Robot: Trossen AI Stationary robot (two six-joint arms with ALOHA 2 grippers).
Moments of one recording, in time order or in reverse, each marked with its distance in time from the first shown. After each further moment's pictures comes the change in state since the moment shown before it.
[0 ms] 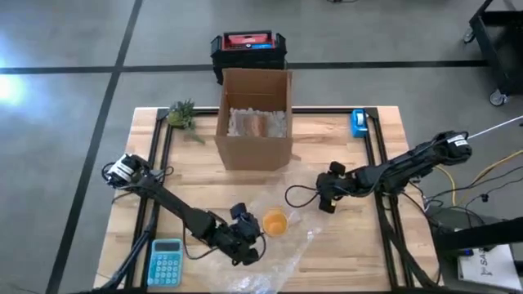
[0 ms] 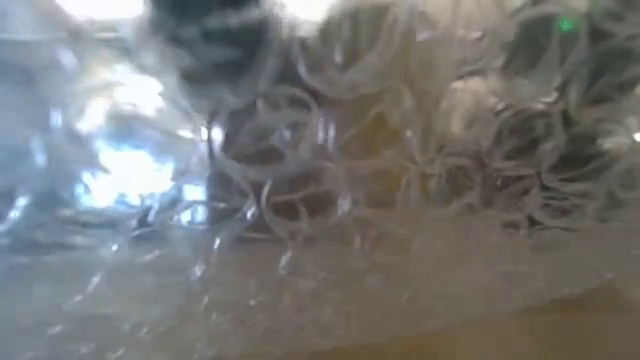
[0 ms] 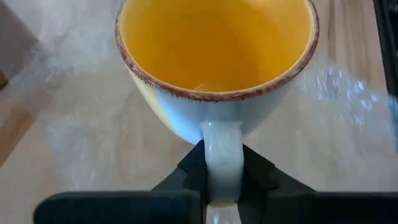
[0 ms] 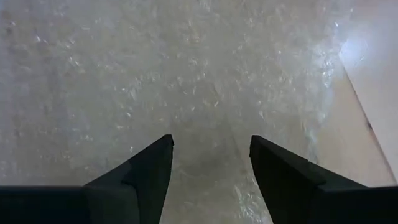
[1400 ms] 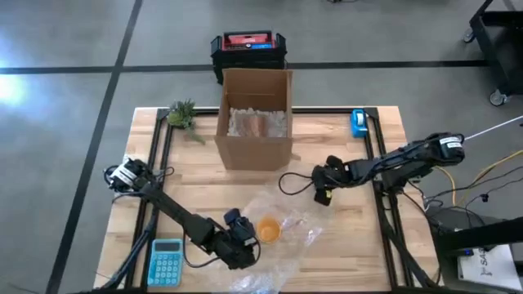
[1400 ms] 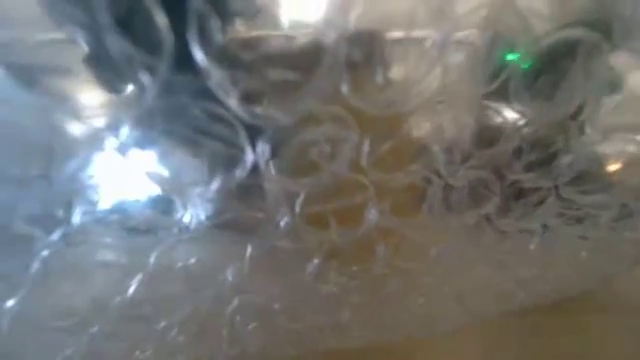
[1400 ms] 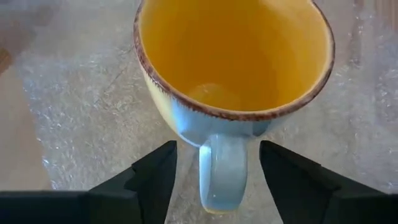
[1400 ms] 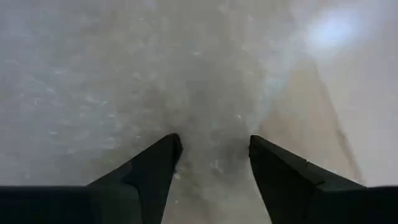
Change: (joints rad) left arm -0.026 0.046 -0.058 0.043 0.011 -0.133; right arm -0.155 0.125 0.042 0.060 -0.108 -0.118
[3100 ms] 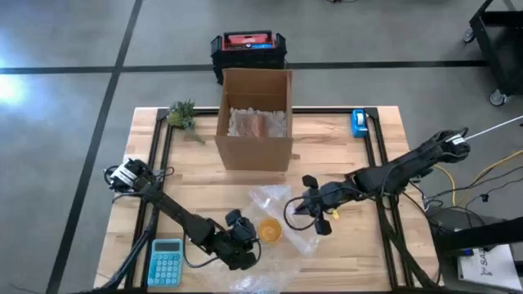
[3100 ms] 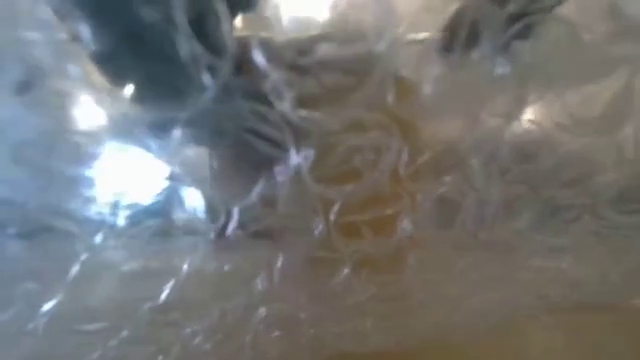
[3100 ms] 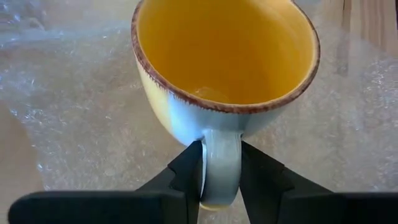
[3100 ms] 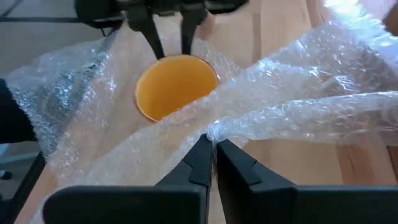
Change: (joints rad) left arm 0.000 0.002 0.000 0.039 -0.007 0.001; right arm 0.318 -0.111 0.319 0.137 -0.160 -0.164
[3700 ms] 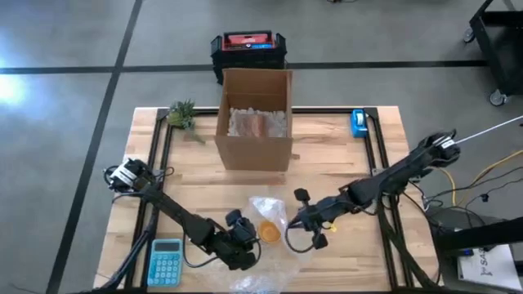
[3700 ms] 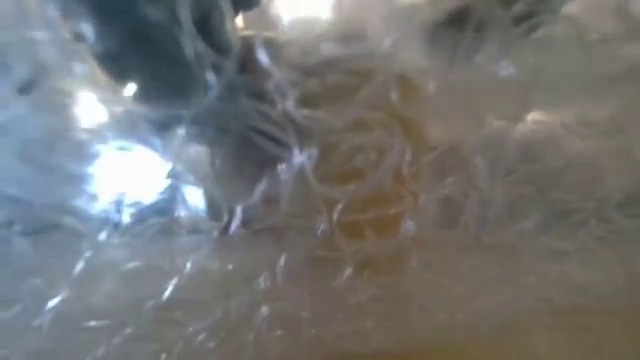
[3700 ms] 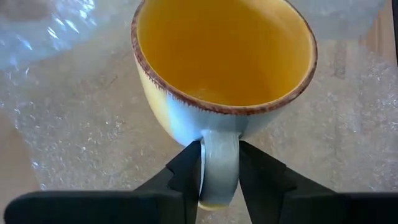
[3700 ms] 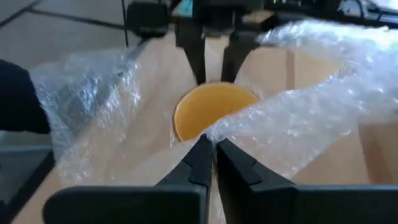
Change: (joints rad) left arm 0.000 0.000 0.000 0.005 -0.002 0.008; right arm 0.078 0.154 0.020 0.181 0.043 -0.104
